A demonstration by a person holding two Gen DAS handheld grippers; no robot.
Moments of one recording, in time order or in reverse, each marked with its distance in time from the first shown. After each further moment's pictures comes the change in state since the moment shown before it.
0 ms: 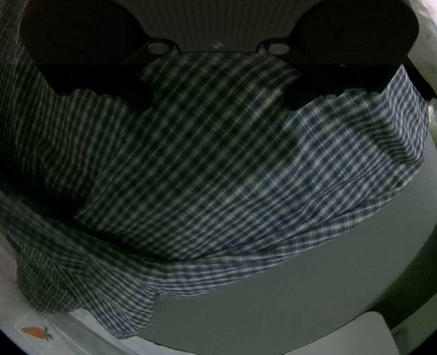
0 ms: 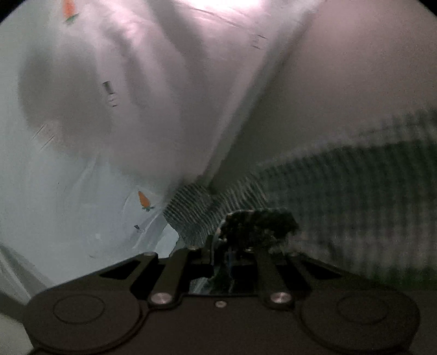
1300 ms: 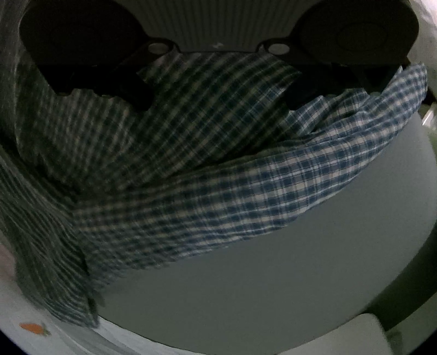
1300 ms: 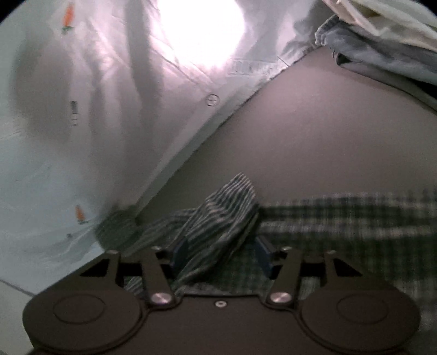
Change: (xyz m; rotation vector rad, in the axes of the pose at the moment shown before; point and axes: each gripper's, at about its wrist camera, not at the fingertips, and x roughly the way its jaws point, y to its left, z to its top) left arm 0.014 0.000 0.022 0.026 -0.007 -0.023; right arm -0.075 -0.037 -0.016 -0.144 -0.167 -0.259
